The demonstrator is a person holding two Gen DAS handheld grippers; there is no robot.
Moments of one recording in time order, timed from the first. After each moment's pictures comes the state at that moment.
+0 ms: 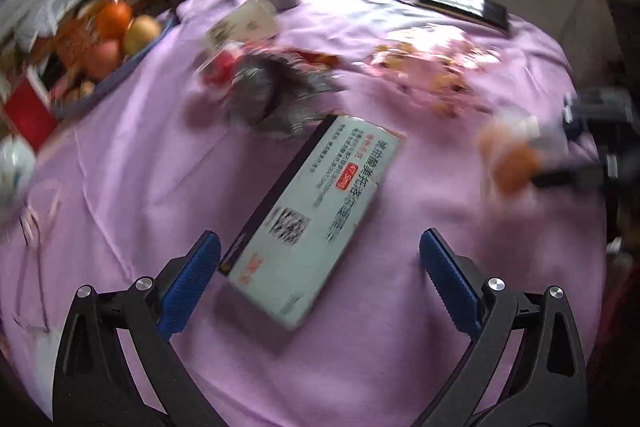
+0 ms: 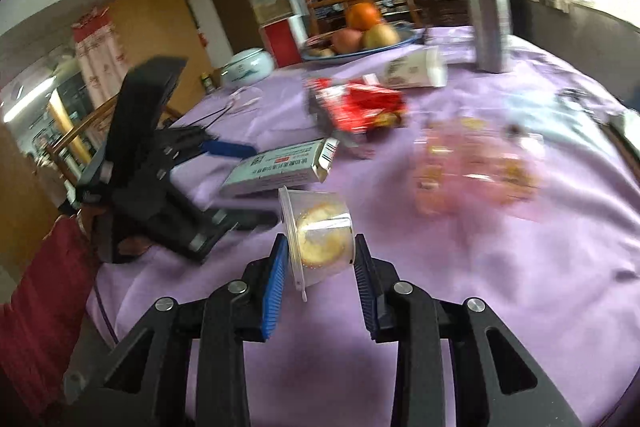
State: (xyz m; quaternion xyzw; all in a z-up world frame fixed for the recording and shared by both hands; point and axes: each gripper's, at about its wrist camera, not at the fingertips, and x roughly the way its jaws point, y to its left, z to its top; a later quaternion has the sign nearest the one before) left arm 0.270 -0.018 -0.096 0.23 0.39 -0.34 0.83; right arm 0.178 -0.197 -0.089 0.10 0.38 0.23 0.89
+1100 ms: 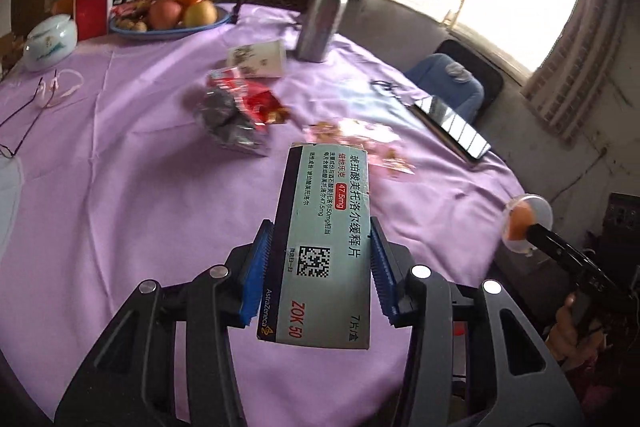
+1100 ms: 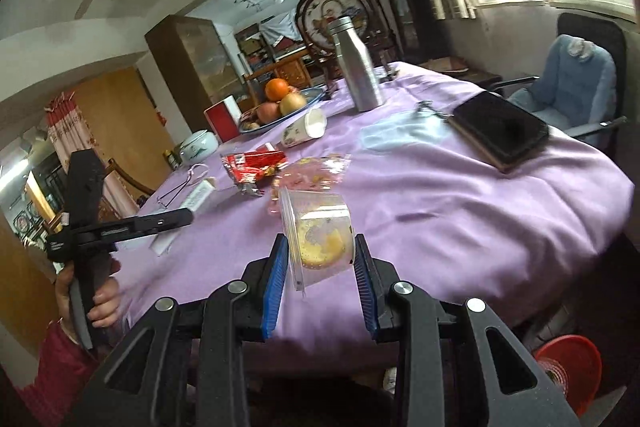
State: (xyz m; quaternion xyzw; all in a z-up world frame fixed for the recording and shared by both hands) left arm 0.192 -0.046 -0.038 -0.05 0.39 -0.26 0.88; right arm 0.072 -0.349 -0.069 0.19 0.31 0.13 0.92
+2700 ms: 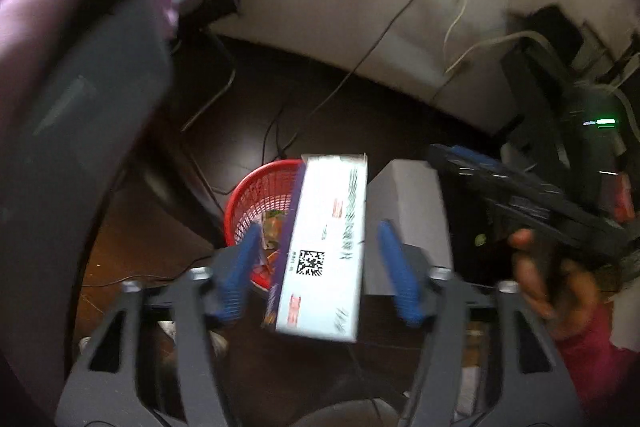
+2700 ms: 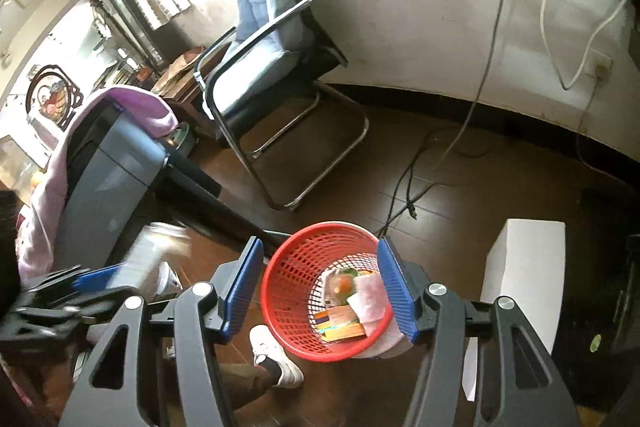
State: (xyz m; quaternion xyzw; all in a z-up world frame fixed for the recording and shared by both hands) left arm 0.082 -0.499 -0.208 0.21 0.49 -0.50 0.68; right arm -0.104 -0.641 -0.264 0.35 0.39 -0.23 0.82
